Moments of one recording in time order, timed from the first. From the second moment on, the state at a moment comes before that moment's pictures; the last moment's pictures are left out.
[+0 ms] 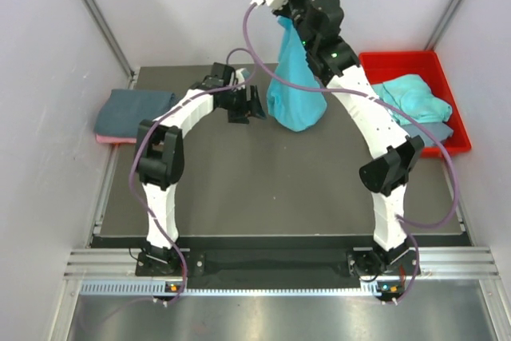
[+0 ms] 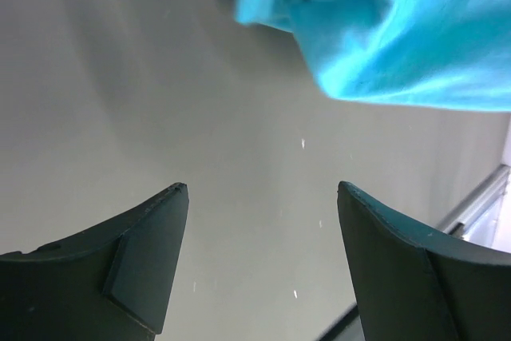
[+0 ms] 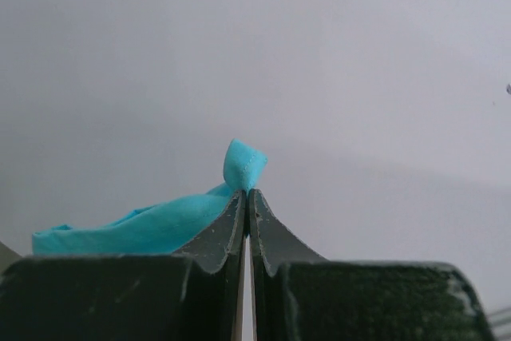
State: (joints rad) left arm -0.30 2.04 1.66 -0.53 0.50 -0.42; right arm 0.58 2.04 2.38 -0.11 0.21 -1.02
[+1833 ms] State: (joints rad) left arm -0.20 1.59 2.00 -0.57 0.35 0.03; right arm 0.48 1.56 2.08 -0.05 0.44 -1.08
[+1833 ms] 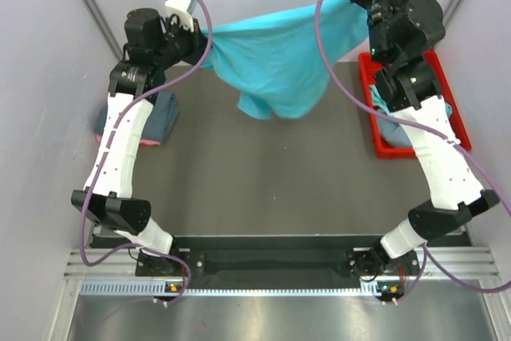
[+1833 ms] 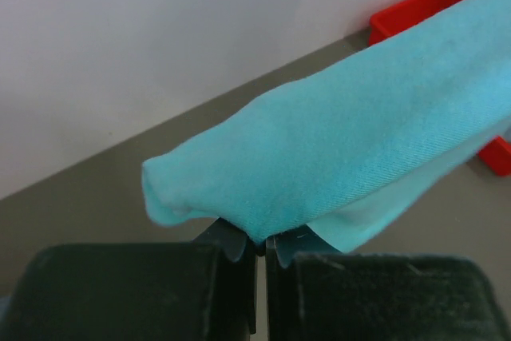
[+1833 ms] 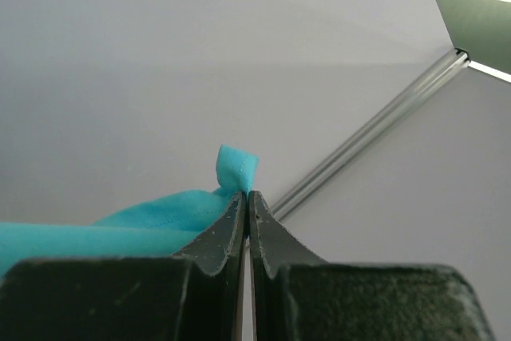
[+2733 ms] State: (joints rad) left arm -0.20 2.12 2.23 -0.55 0.40 -0.03; right arm 0.36 2.06 2.27 -0.13 0.33 -1.05
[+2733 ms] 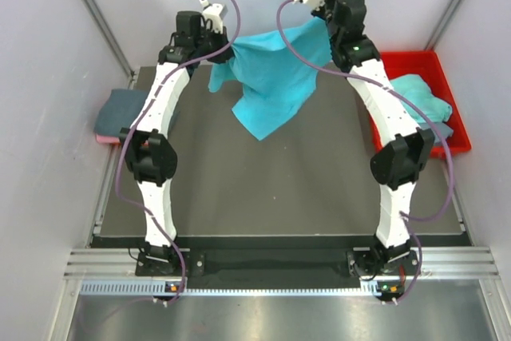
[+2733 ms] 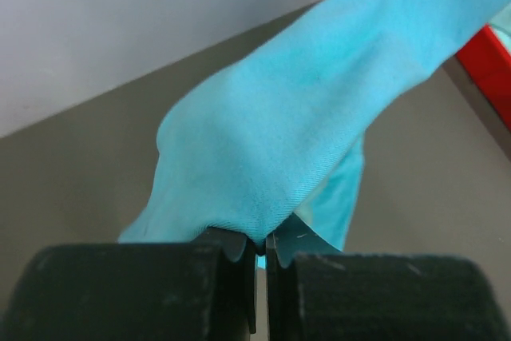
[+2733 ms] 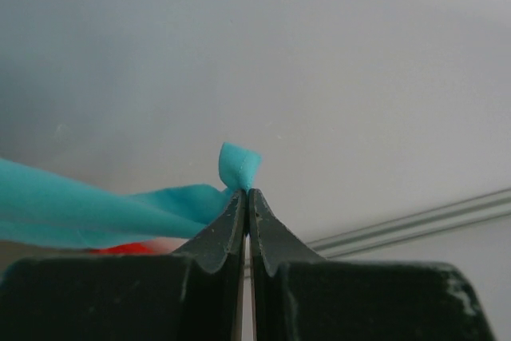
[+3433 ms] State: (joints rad) left arm -0.20 1.76 1.71 -1.02 0.77 -0.05; right arm 0.51 1.66 2.02 -1.00 -0.23 -0.64
